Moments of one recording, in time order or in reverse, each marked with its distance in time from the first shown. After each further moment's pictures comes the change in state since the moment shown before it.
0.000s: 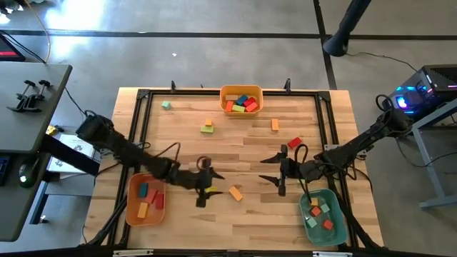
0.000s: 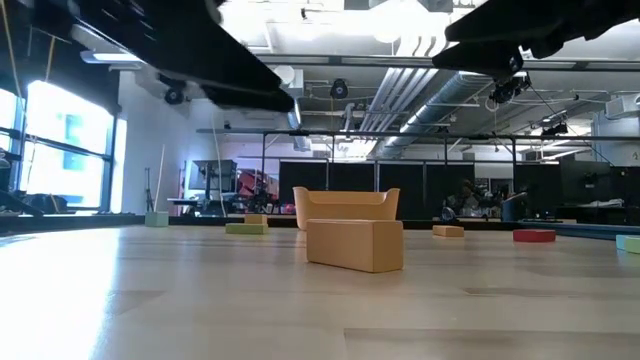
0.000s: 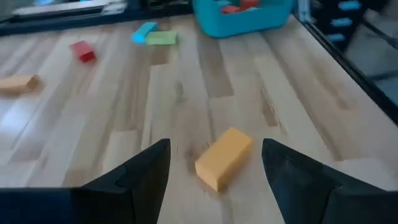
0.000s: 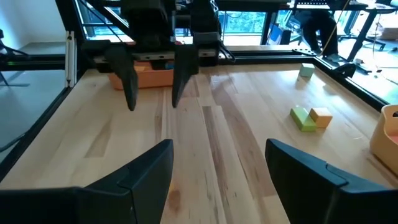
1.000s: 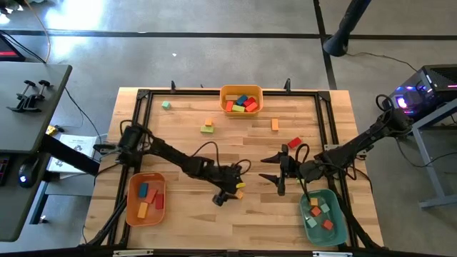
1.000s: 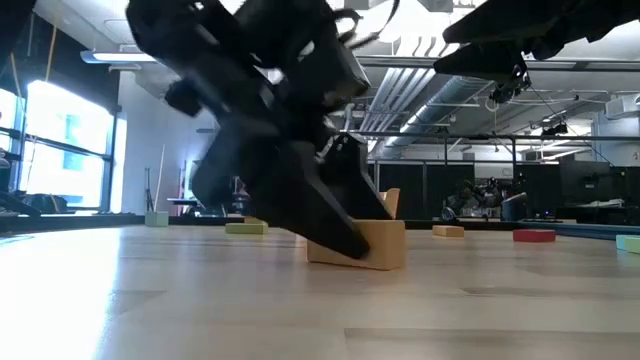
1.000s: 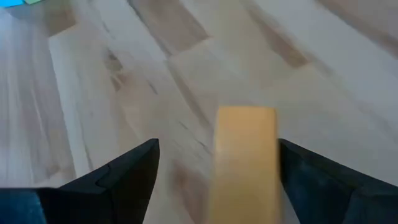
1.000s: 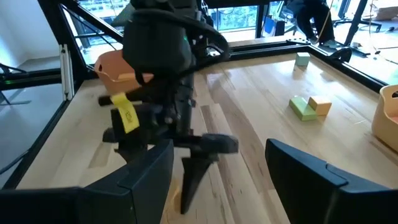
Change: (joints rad) left arm 0.190 0.451 0.344 -0.125 0.406 0.407; right arm 0.000 -0.001 0.000 -0.011 0.022 0.099
